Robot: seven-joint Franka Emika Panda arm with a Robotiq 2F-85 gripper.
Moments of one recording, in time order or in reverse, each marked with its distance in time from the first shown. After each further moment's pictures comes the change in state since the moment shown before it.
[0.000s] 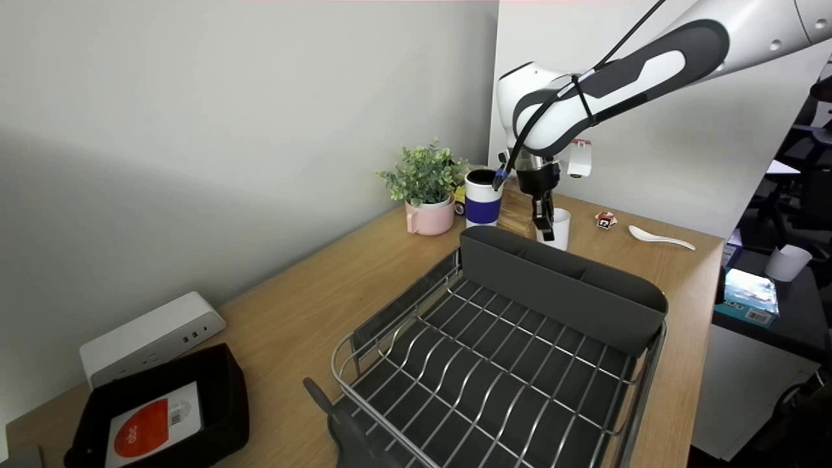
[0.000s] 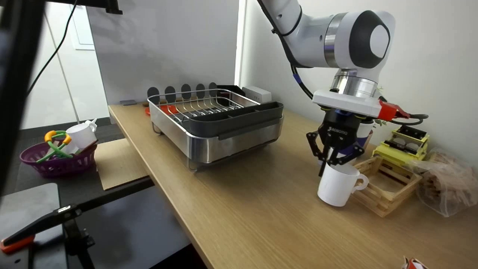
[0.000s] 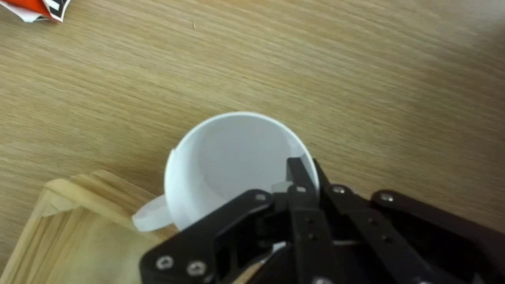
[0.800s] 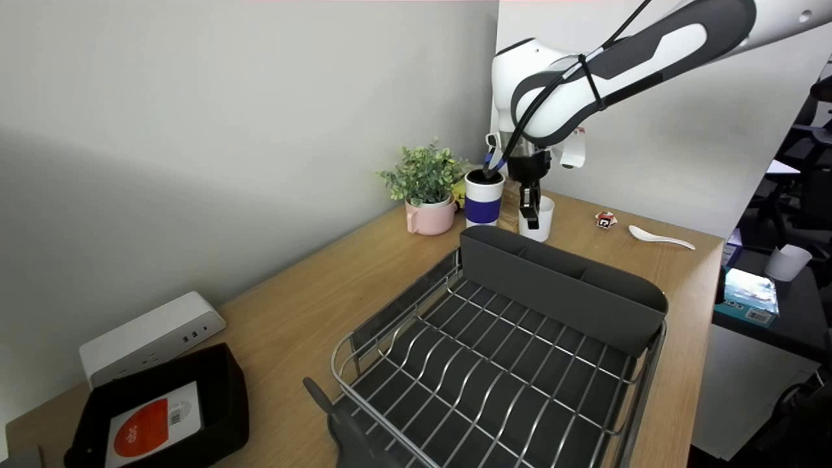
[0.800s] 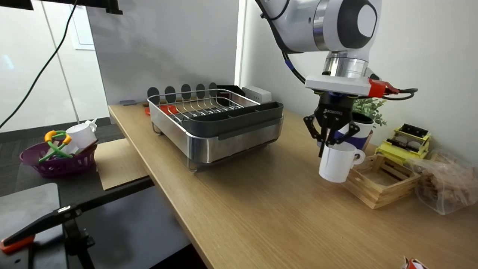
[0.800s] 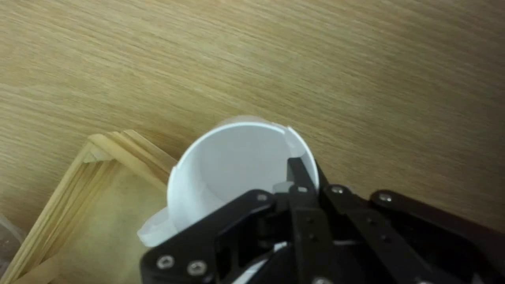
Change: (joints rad) arm 0.045 -0.081 0.000 -0.066 -0.016 0.099 0.033
